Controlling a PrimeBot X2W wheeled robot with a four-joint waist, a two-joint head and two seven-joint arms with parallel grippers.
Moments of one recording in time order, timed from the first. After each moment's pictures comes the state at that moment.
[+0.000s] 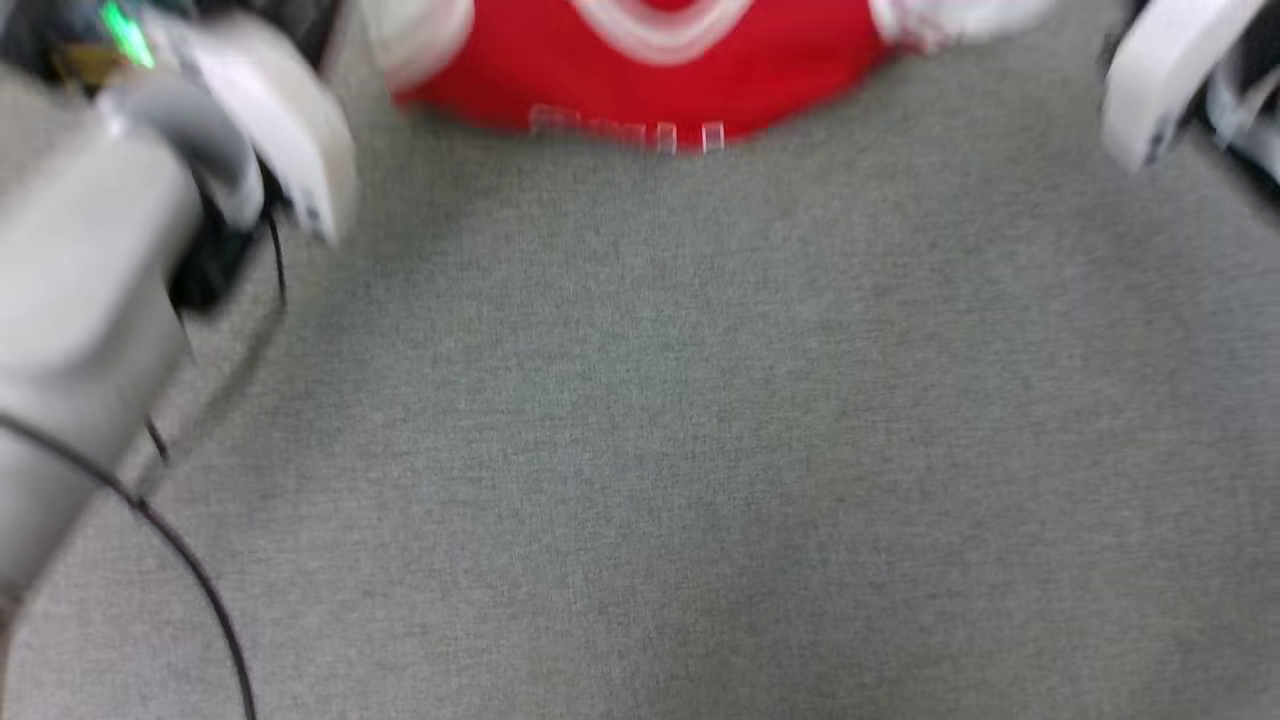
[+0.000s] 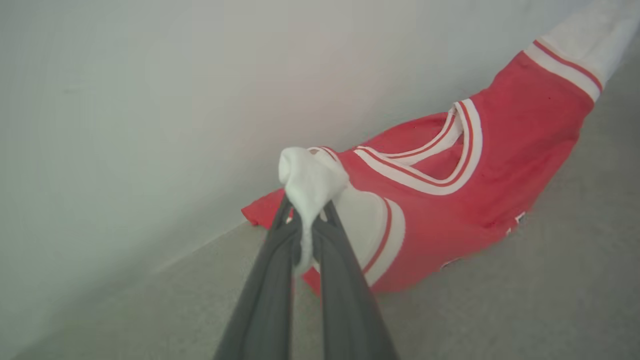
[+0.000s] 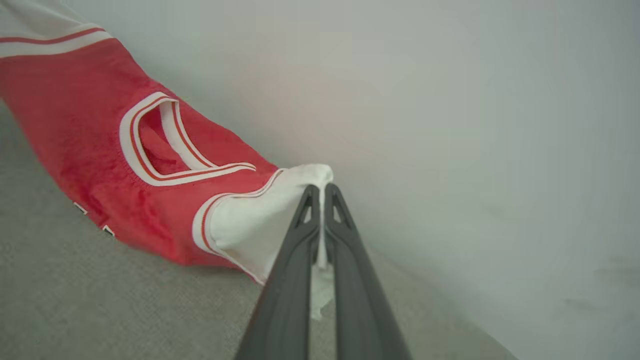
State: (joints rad) left arm -1.25 0.62 -0.99 0.56 -0.85 -0.03 -0.14; right arm -1.39 -0.56 1.10 0.76 0.73 0.13 -0.18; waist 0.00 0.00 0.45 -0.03
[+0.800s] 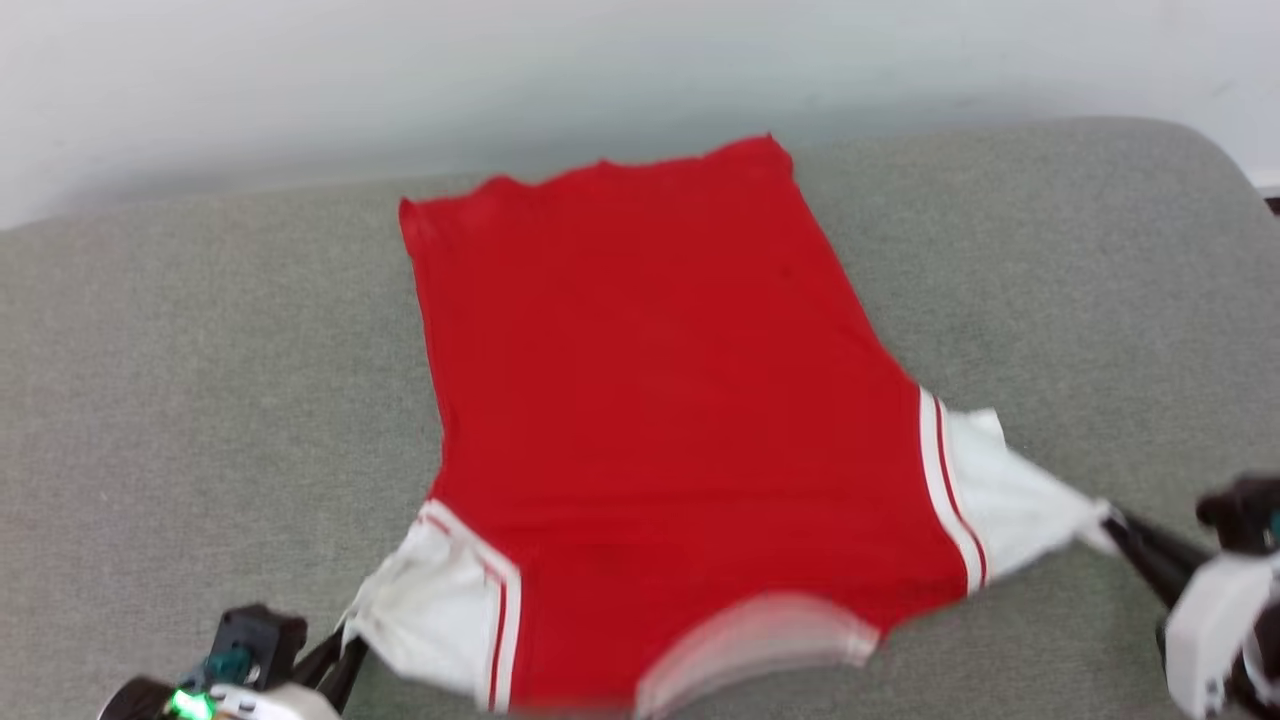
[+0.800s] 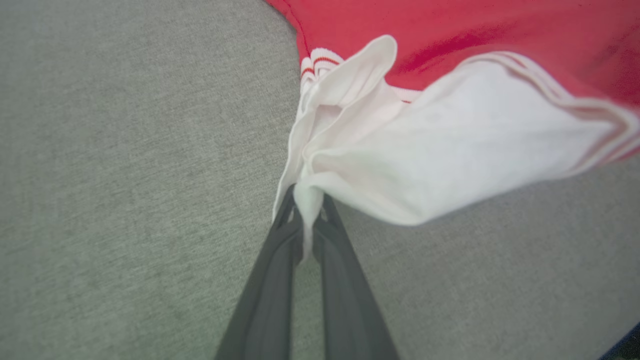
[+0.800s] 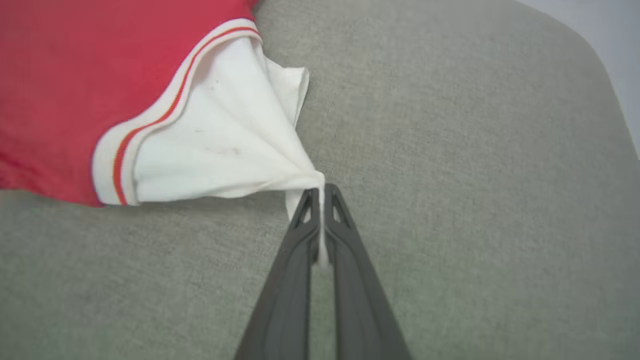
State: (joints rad) left arm -0.33 0.86 -1.08 0.15 -1.02 0.27 -0.26; right arm -0.55 -0.78 1.04 0.62 0.87 0.13 -0.26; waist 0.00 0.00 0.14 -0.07
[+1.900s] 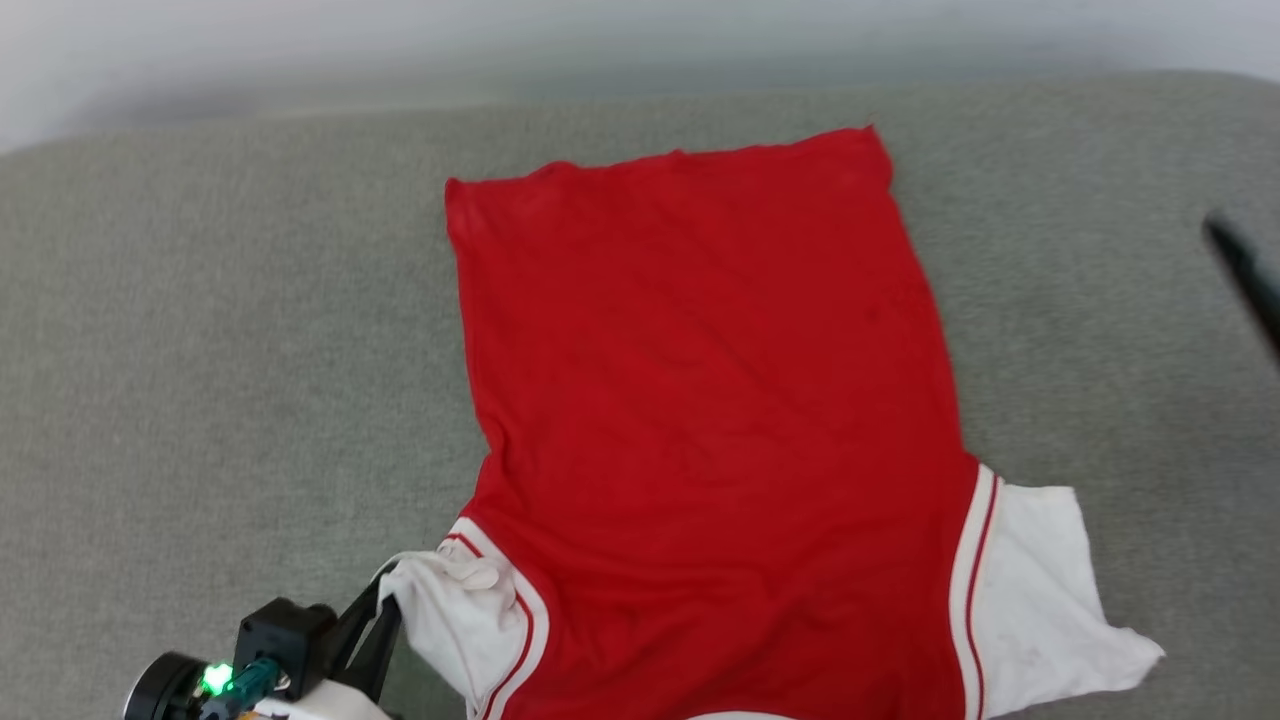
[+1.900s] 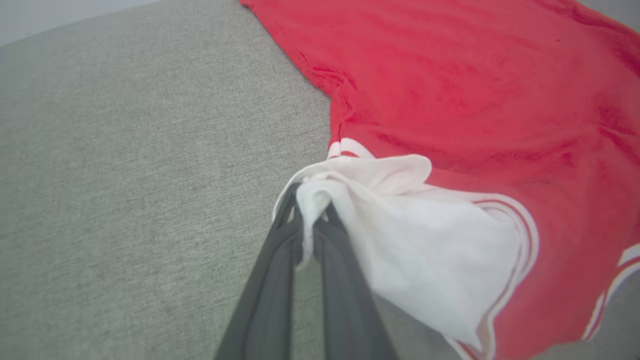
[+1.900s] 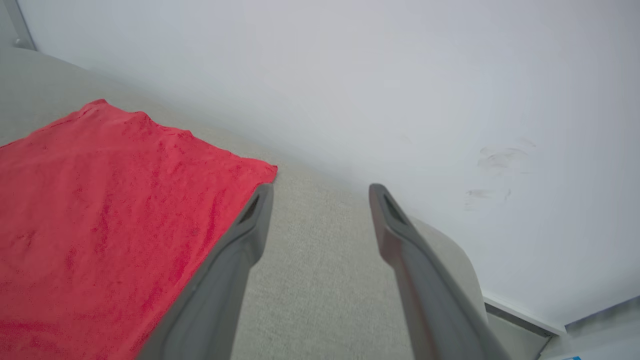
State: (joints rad) left arm -0.18 0.83 -0.91 -0.07 -0.86 0.42 -0.26; right arm -0.38 -0.83 0.27 0.01 0.56 0.13 0.06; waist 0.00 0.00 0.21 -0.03
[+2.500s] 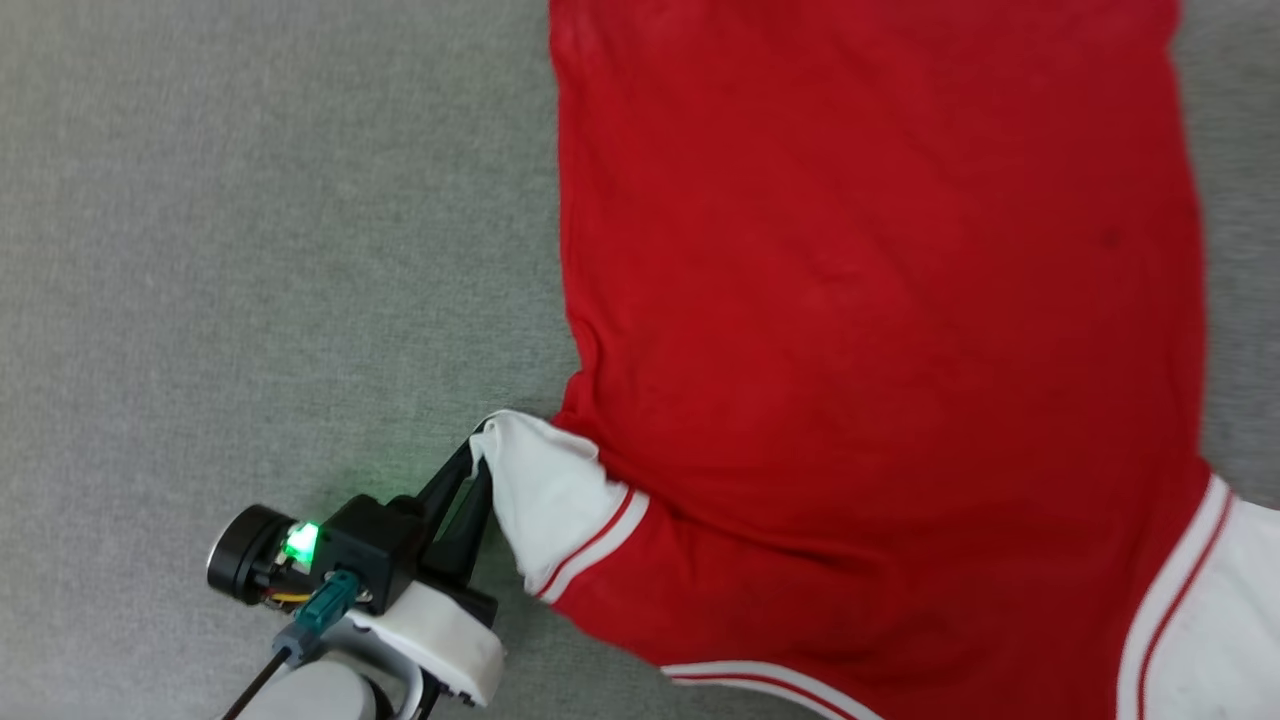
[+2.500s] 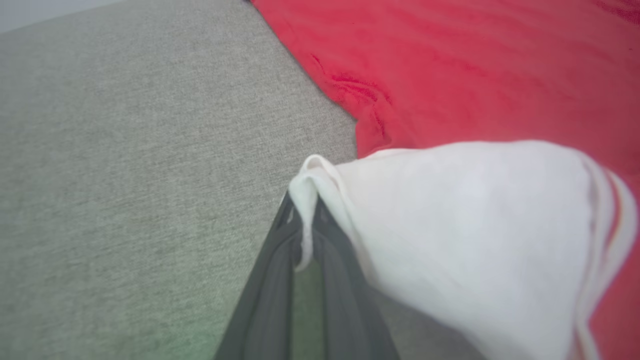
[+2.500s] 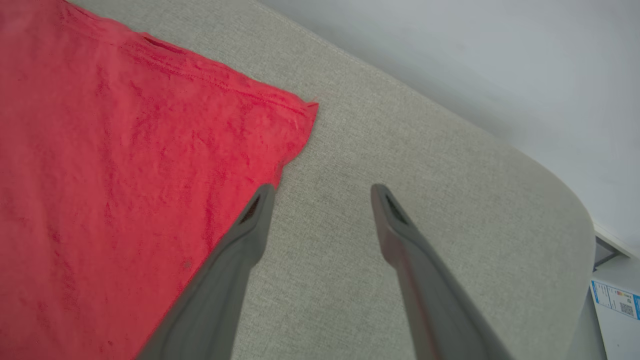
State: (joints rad) left arm -0.39 0.71 -0.92 -0.13 -0.70 0.42 -0.26; right arm -1.19 -0.79 0.52 0.25 0.75 0.13 0.99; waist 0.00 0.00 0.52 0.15
